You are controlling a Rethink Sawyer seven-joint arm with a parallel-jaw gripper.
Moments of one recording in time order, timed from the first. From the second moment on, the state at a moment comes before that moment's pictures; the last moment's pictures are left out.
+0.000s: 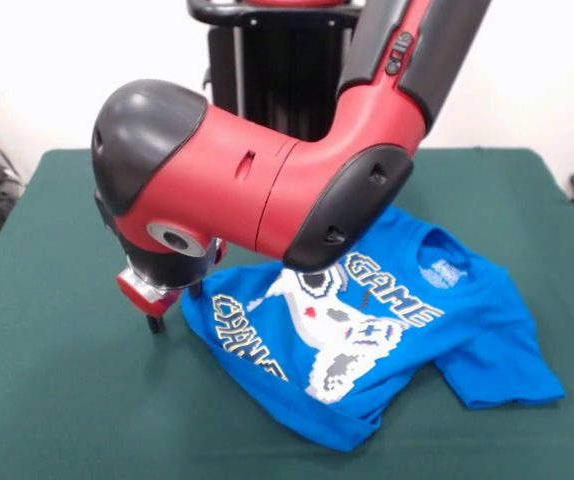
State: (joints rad) arm 0.12 0.47 -1.18 0.53 -1.92 -1.29 3.63
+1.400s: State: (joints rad) arm 0.13 0.51 -1.19 0.53 -2.03 -1.29 3.63
